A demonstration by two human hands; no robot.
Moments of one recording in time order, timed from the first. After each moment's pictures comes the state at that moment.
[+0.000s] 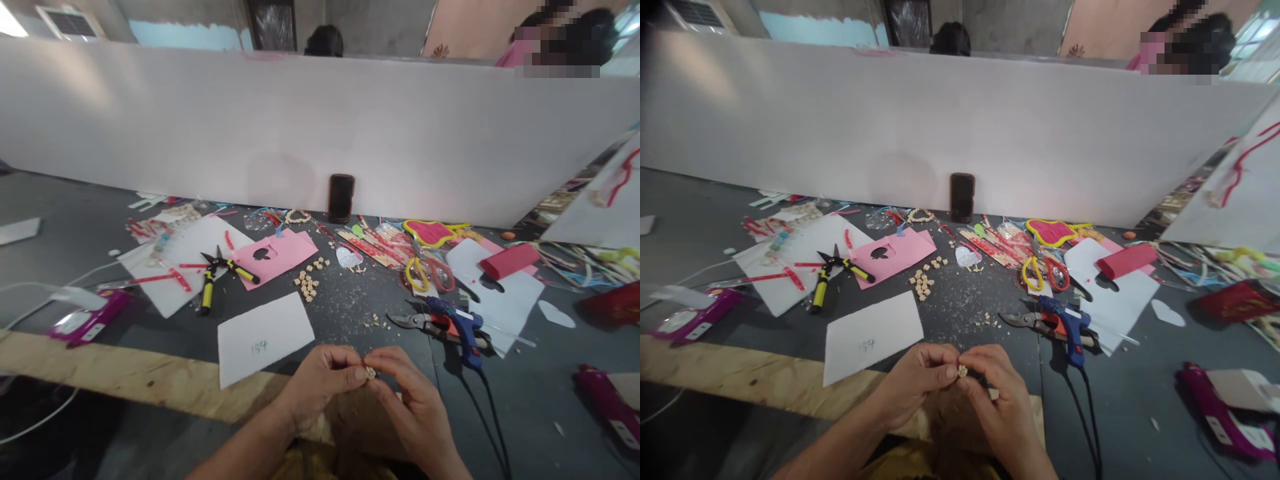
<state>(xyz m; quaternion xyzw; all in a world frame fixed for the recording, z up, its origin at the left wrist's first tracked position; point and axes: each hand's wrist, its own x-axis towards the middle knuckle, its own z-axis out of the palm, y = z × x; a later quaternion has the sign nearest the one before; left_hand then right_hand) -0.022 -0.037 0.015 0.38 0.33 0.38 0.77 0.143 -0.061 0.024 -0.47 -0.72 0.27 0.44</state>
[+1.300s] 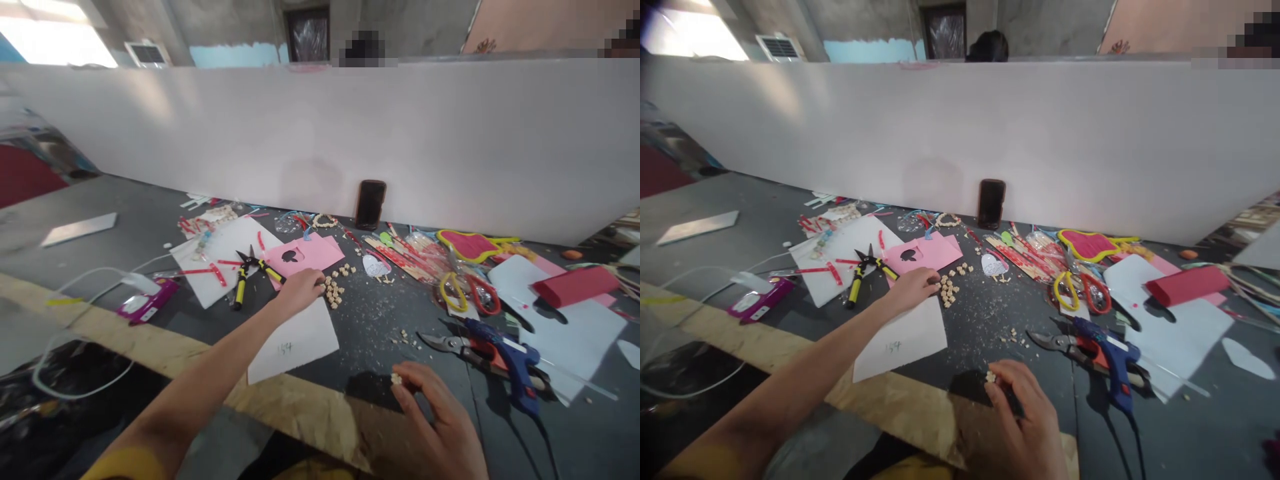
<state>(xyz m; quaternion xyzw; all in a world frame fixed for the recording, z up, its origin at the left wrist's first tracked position) -0.119 0.097 0.020 0.74 0.62 0.16 0.21 0.141 -0.046 0.016 -0.51 -0.73 0.17 0.42</state>
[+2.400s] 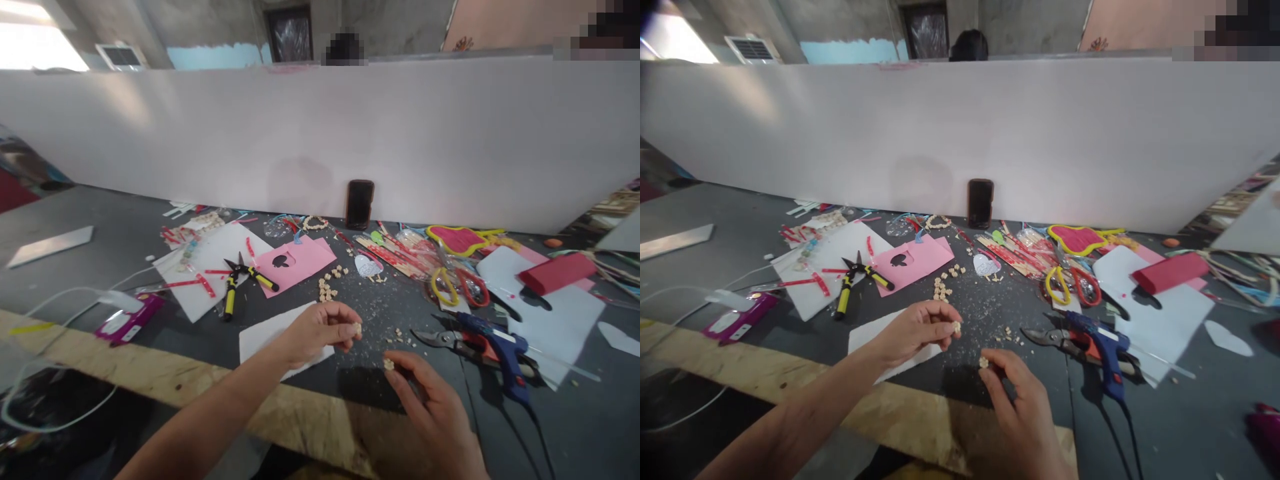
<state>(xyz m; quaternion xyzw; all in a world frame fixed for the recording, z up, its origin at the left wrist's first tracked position) -0.070 0.035 0.034 0.42 0.37 0.36 0.74 0.136 -0.038 0.018 -0.56 -0.68 0.26 0.39</state>
